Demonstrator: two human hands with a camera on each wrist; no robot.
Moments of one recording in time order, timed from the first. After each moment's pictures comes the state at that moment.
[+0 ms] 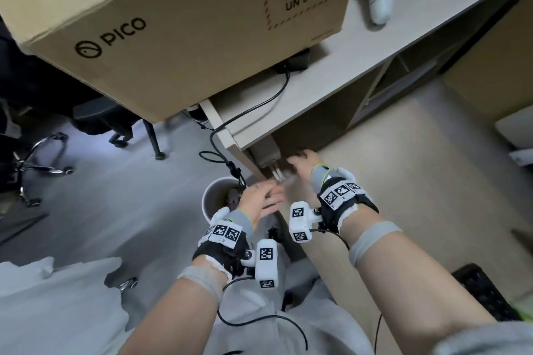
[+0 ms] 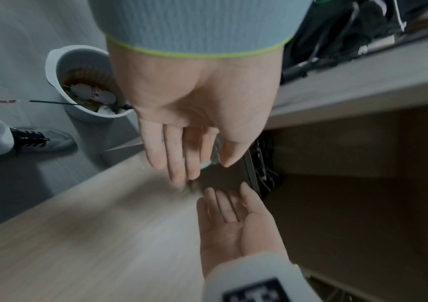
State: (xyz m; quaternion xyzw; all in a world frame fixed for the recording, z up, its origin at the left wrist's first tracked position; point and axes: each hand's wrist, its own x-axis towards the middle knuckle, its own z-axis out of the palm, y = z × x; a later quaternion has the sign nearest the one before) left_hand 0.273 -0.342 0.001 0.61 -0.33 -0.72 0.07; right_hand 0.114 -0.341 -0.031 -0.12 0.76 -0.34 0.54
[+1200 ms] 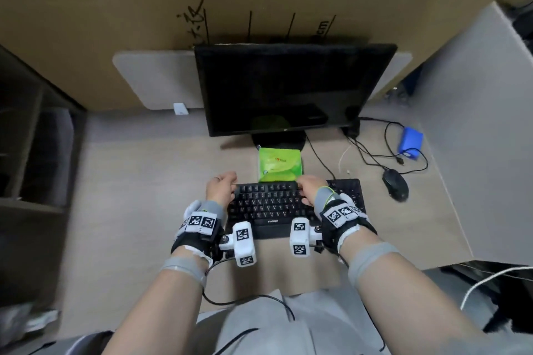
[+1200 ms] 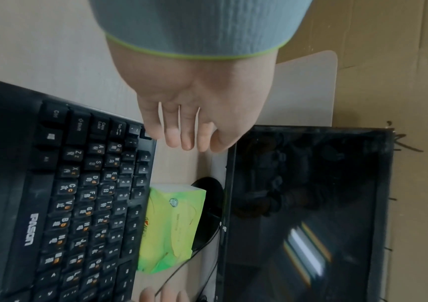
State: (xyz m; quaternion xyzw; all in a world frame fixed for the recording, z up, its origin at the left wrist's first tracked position) left_hand -0.003 -0.011 0.022 0.36 -0.60 -0.68 -0.22; right_hand -0.001 0.202 0.024 0.46 0.70 -0.49 0.25
